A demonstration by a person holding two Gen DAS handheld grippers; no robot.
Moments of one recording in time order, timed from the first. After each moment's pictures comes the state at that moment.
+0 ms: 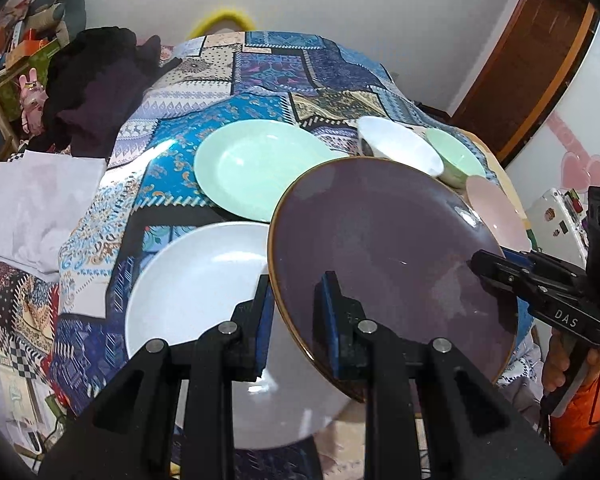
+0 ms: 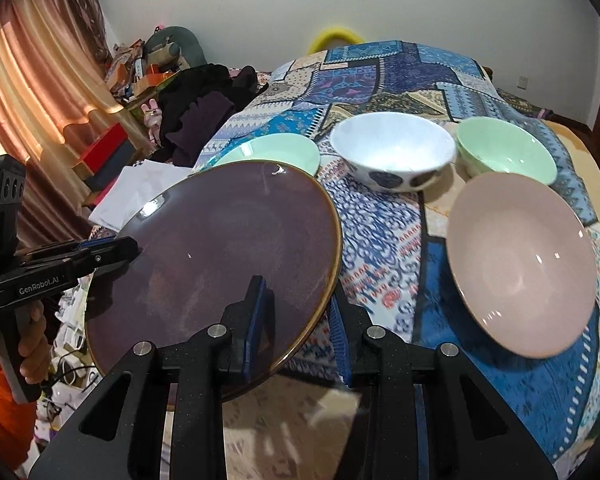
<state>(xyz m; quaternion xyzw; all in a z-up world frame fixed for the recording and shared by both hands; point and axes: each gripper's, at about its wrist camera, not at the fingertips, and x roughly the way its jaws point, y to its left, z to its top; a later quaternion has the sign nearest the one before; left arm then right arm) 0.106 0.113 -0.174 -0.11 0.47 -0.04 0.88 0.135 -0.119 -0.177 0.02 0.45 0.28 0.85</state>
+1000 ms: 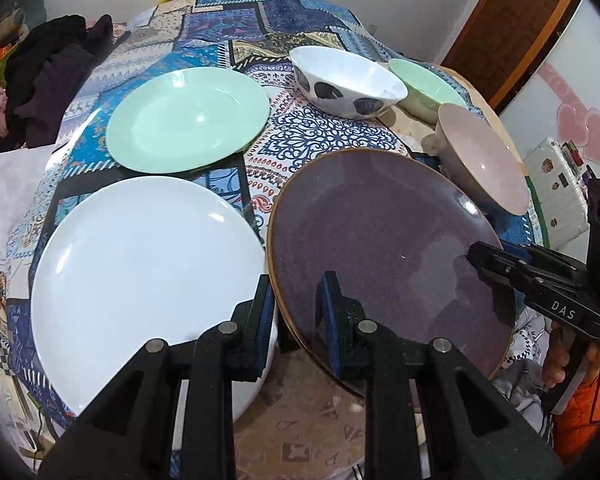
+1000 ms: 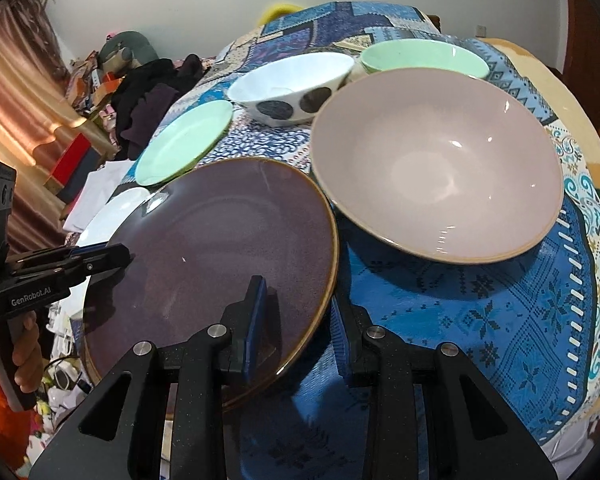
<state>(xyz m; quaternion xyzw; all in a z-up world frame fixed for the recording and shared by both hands) 0.128 0.029 -0.220 -0.07 0.53 -0.08 0.84 0.134 -0.186 -0.227 0.06 0.50 0.22 0.84</state>
